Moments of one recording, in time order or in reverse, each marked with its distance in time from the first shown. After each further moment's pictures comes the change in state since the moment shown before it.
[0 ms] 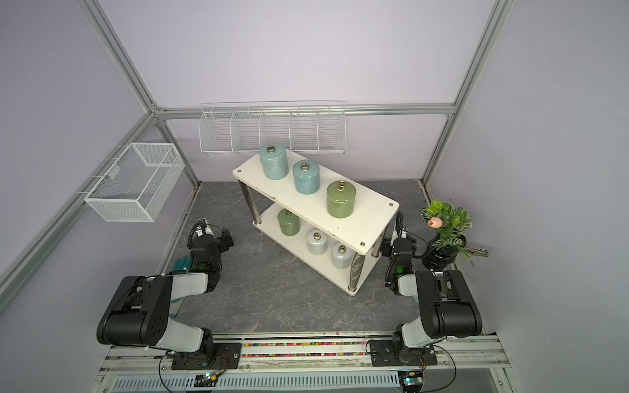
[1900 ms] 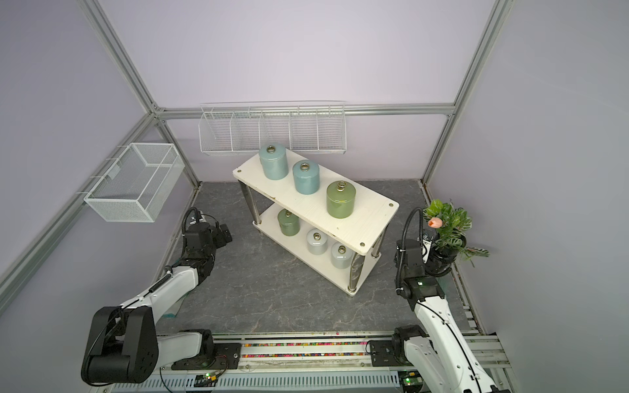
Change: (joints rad) left arm 0.000 -0.202 0.204 -0.594 0.082 -0.125; right arm 0.108 -0.708 0.268 -1.375 0.419 0.375
